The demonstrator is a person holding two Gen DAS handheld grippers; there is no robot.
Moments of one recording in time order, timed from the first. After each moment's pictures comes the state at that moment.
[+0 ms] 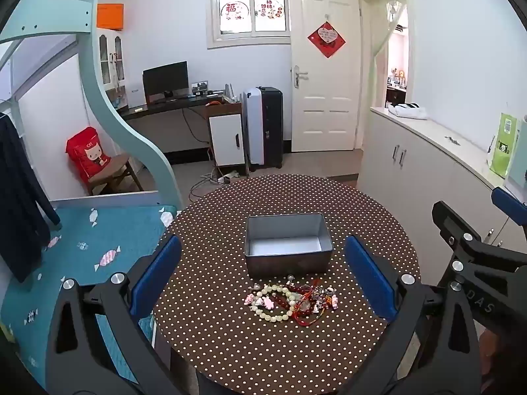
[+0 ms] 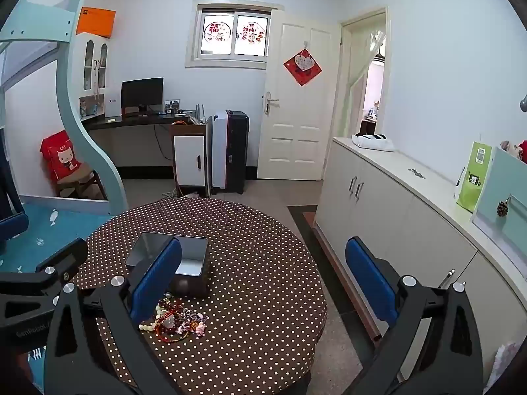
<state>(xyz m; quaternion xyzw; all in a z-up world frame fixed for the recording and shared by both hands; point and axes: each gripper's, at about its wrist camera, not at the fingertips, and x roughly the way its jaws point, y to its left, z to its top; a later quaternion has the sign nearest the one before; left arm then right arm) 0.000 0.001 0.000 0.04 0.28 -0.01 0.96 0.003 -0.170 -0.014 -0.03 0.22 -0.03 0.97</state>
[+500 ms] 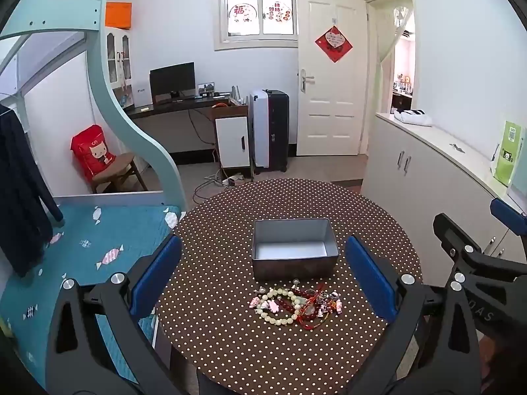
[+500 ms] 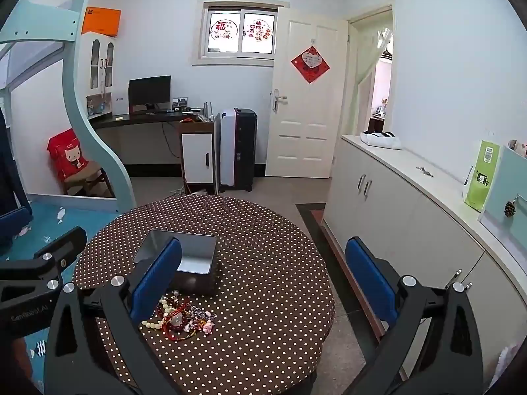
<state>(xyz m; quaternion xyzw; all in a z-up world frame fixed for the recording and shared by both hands) -0.001 0.011 0.002 0.02 0.27 0.00 0.96 0.009 -0.172 -0.018 -0.02 0.22 -0.01 0.97</state>
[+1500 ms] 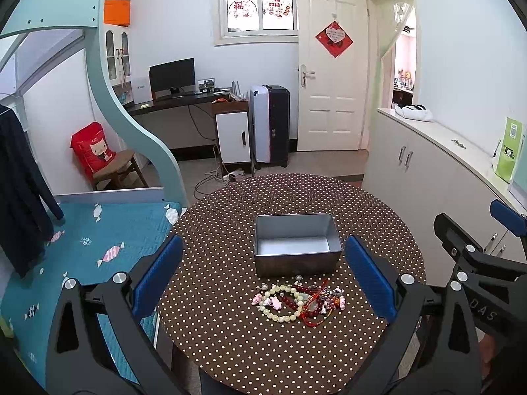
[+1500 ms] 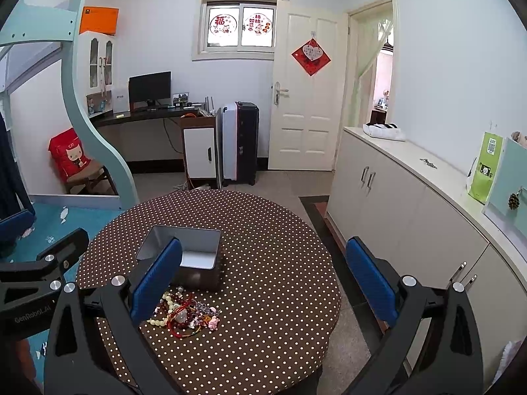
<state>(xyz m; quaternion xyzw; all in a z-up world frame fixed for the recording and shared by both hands) 0.004 0.012 0.000 0.02 0.28 0.00 0.96 0.011 -0.165 -0.018 -0.02 0.24 -0.01 0.97</state>
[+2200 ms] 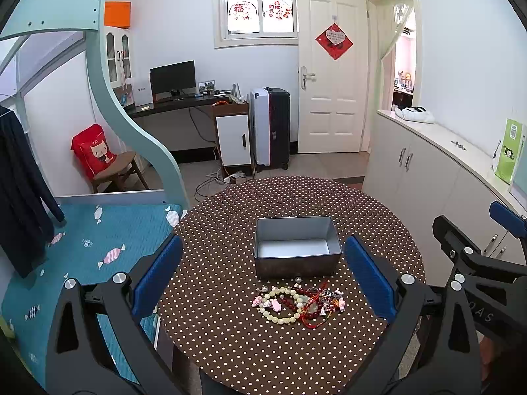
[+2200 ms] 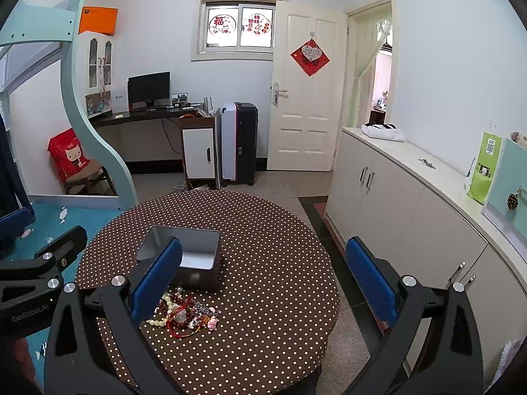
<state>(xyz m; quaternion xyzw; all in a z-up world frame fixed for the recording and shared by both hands) 0.004 0.010 0.003 0.02 0.27 0.00 0.96 0.008 -0.165 -0.016 -0.02 0.24 -0.01 0.97</state>
